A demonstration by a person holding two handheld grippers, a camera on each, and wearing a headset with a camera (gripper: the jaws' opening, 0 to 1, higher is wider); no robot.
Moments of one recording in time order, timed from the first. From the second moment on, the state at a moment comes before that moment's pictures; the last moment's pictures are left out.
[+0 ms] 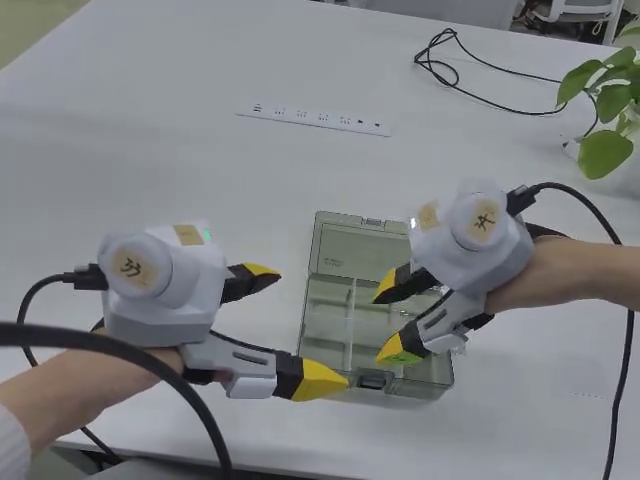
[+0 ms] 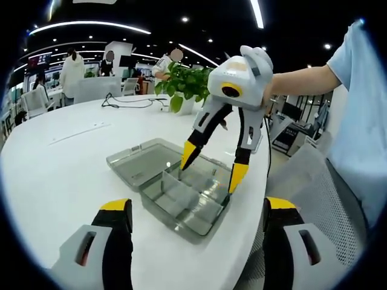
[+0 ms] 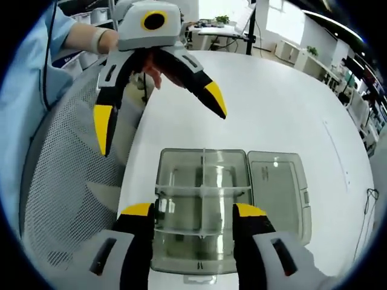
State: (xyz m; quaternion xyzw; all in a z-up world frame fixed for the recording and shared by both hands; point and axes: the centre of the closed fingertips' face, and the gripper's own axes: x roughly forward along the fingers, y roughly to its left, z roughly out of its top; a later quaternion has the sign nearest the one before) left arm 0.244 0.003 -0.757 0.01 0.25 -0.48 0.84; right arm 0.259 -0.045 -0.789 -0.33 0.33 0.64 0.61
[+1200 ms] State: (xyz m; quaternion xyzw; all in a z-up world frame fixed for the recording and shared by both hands) left arm 0.251 0.002 -0.758 0.02 0.25 -0.49 0.84; right arm 0.268 -0.143 -0.769 -0.25 0.32 0.54 0.74
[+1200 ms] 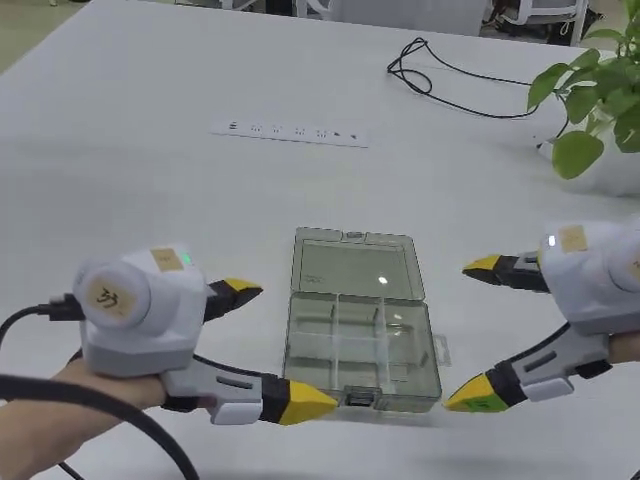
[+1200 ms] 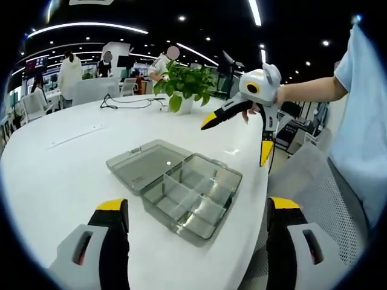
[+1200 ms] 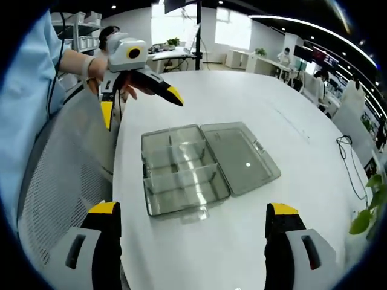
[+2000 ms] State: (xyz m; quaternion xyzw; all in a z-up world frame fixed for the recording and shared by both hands) left arm 0.251 0.009 -0.761 0.03 0.25 -0.47 0.84; right arm 0.259 -0.277 -0.812 -0.37 0.42 0.49 0.67
